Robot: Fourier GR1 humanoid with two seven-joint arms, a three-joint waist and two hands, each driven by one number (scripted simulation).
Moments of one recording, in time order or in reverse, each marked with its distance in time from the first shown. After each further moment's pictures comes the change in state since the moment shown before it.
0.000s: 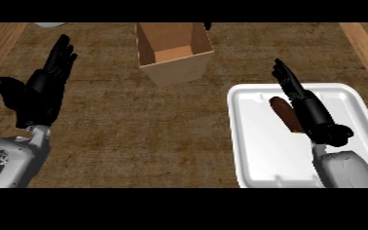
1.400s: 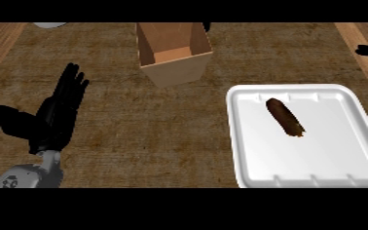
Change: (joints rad) left arm 0.181 -0.155 0.059 -0.047 0.123 -0.041 -0.051; right arm -0.084 -0.693 -0.097 -0.050 0.409 0.314 0.063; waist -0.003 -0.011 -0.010
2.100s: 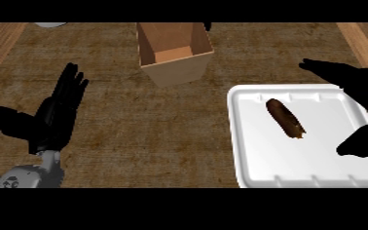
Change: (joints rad) left arm 0.006 -0.042 0.045 -0.002 -0.040 -0.048 0.009; right arm -0.042 0.237 0.079 -0.272 0.028 0.215 0.407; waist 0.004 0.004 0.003
